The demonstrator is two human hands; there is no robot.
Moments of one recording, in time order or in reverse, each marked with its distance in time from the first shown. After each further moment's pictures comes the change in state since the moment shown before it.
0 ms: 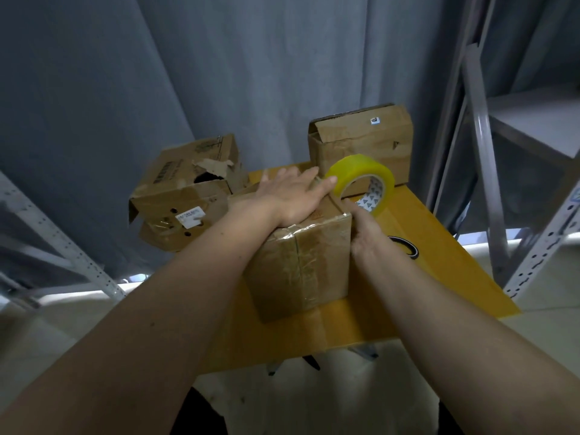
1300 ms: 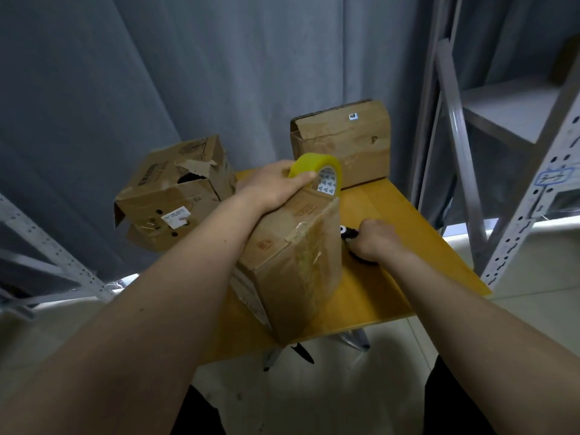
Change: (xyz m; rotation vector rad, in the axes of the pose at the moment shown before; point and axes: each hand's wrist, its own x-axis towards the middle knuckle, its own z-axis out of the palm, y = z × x) left_hand 0.000 0.011 -0.005 -0.345 0.078 -0.094; right_hand 0.000 -0.015 -0.072 -1.738 0.231 -0.384
